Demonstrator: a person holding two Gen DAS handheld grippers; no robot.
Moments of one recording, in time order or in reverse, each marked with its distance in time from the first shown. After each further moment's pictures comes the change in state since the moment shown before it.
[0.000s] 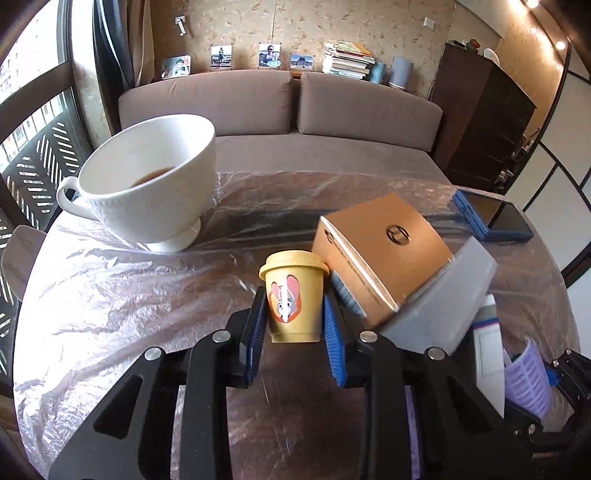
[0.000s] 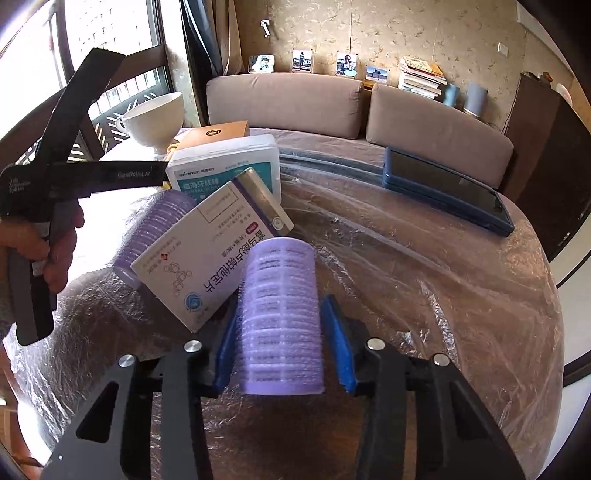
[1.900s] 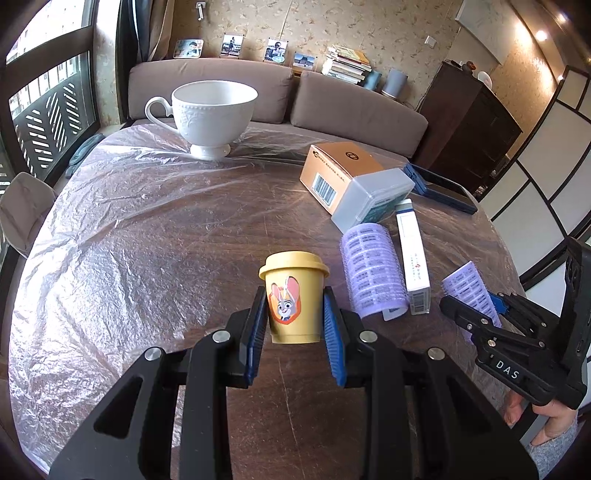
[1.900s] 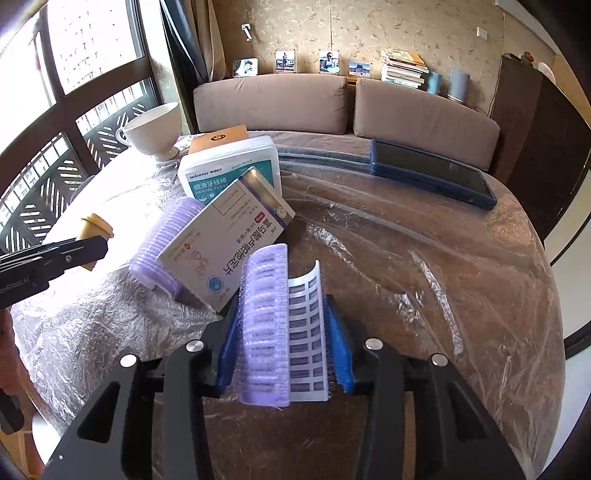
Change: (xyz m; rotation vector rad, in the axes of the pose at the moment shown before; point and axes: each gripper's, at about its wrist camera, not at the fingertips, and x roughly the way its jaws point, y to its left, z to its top) left arm -0.081 0.011 -0.073 -0.111 0.012 -0.106; right arm -0.022 0.013 -0.018 0.077 -0.003 -0.034
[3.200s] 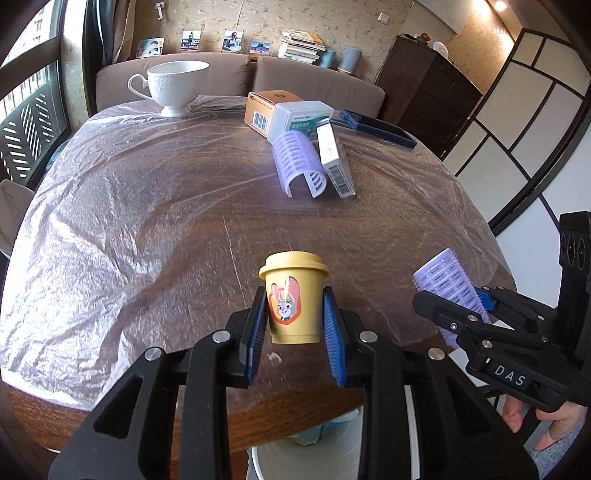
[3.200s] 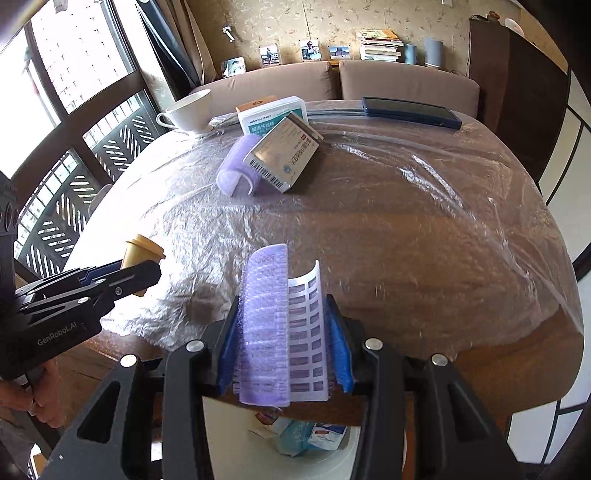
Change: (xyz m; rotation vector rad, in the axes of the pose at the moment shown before) left arm -0.052 -0.026 -0.085 0.115 0.052 -0.098; right arm -0.075 0.044 -0.094 0.139 0.027 0.047
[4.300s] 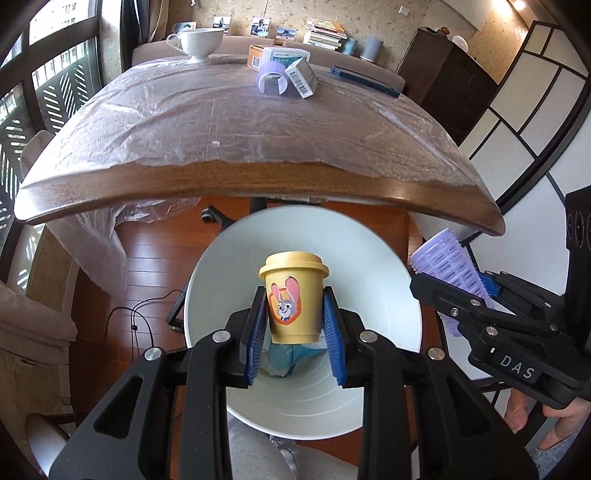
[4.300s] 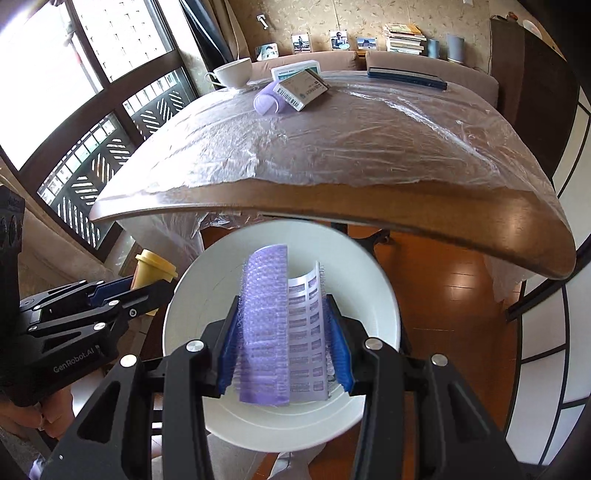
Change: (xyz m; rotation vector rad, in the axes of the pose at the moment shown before) left arm -0.040 -0.084 -0.140 -0.089 0.031 0.110; right arm -0.070 -0.024 -0.127 -0.092 0.039 0.089
